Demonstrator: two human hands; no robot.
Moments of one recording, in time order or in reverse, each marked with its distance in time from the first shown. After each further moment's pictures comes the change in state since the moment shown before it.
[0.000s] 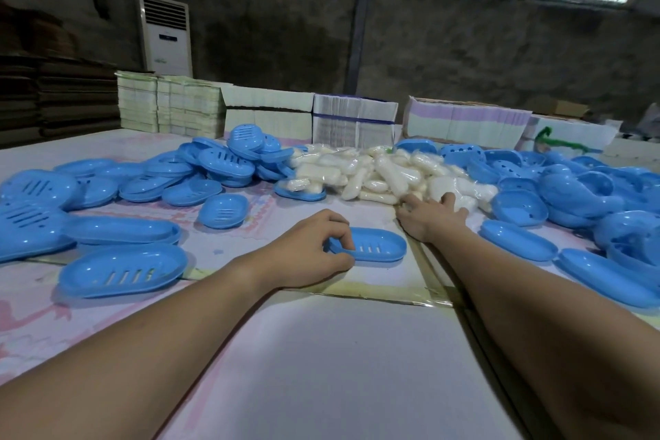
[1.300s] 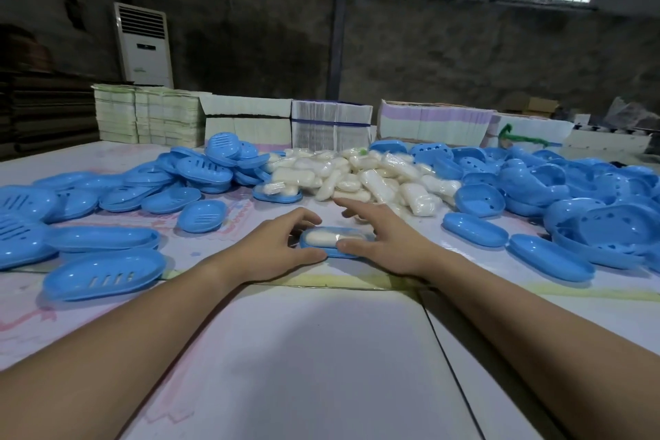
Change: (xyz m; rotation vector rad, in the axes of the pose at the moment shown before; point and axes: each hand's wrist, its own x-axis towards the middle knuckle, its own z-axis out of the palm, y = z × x) left_hand -0.005 -0.003 -0.004 -0.025 0.029 -0.060; right_hand -0.107 -0.005 -0.026 0.569 -0.009 -0.632
